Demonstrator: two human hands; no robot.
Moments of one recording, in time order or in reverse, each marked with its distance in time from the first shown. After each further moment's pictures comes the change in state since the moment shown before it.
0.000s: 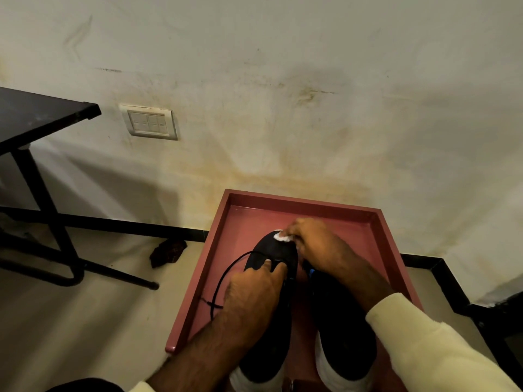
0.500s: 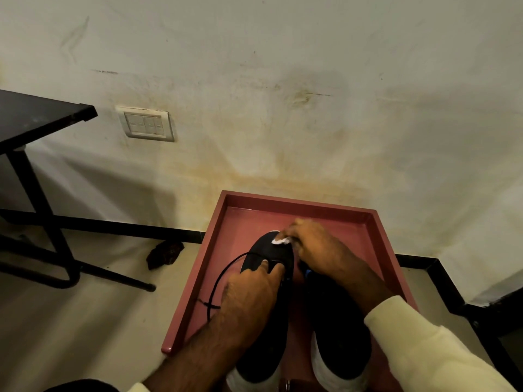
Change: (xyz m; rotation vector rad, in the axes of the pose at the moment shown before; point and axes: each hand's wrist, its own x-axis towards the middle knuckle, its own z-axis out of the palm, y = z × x) left_hand 0.001 0.001 -0.002 0.004 0.005 0.007; right_hand -0.011 -0.004 -0.007 0.060 -0.035 -0.004
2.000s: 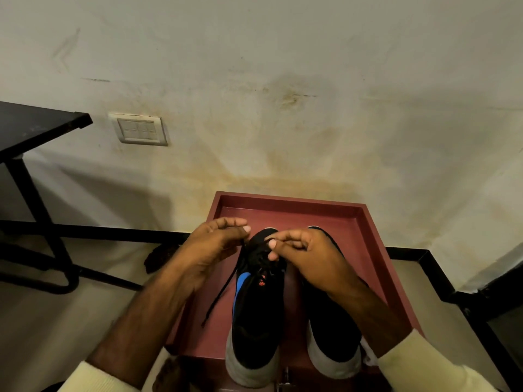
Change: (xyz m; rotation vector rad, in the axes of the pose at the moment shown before) left_hand -0.002 -0.060 -0.067 -1.646 0.048 -0.407; right_hand -0.065 -0.045 -0.005 0.964 0.194 0.162
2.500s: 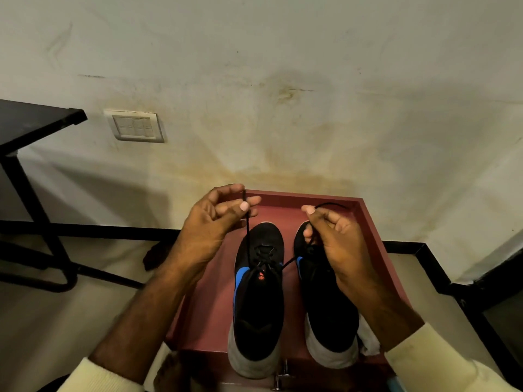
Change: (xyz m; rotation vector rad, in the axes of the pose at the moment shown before) left_hand -0.013 0.016 0.008 -0.050 -0.079 0.356; right_hand -0.007 -0.002 -0.020 0.401 0.383 0.059
